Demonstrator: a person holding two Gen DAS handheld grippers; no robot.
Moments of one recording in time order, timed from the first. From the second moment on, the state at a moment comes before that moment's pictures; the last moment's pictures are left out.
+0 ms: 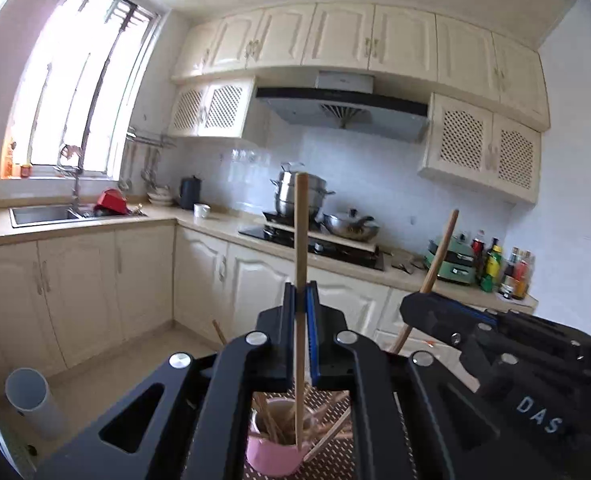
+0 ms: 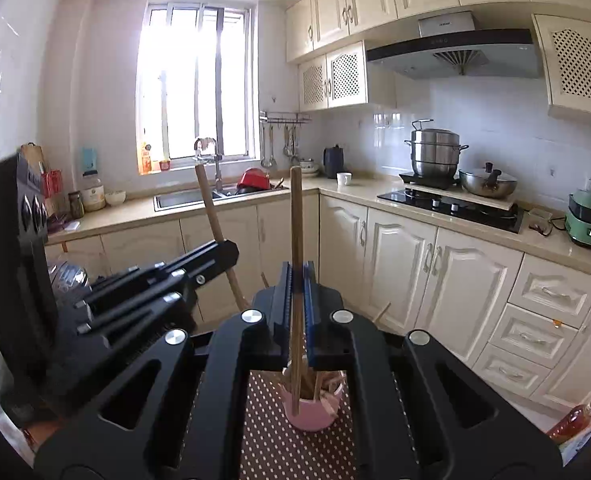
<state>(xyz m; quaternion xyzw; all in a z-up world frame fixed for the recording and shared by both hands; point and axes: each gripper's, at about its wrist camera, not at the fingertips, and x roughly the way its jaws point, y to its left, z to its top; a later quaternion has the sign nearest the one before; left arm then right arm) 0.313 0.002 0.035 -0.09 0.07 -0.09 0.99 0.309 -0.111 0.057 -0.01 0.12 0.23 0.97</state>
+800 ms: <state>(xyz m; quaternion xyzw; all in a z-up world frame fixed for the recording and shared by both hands) 0.347 -0.007 -0.038 -0.06 0.10 -0.08 0.99 0.333 -0.105 0.001 -0.01 0.13 0.21 0.97</state>
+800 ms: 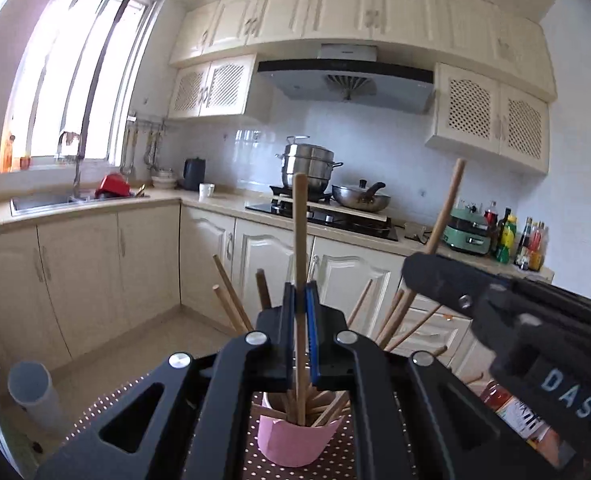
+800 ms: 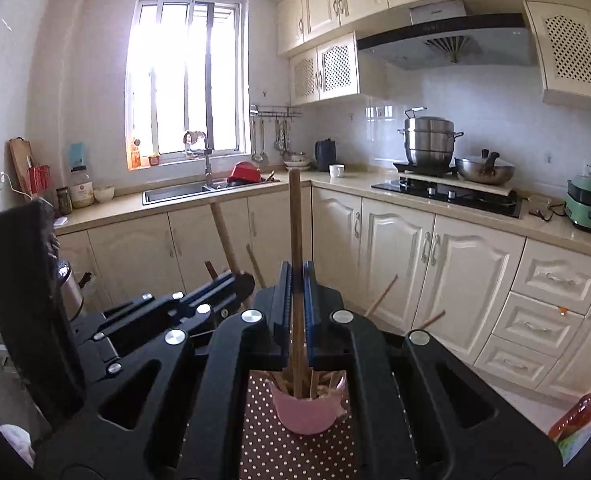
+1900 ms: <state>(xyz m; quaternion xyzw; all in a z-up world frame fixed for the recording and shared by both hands) 0.298 0.005 -0.016 -0.04 0.11 -0.06 0.99 0.318 -0.130 -0.020 0.03 0.16 0.19 0.97</state>
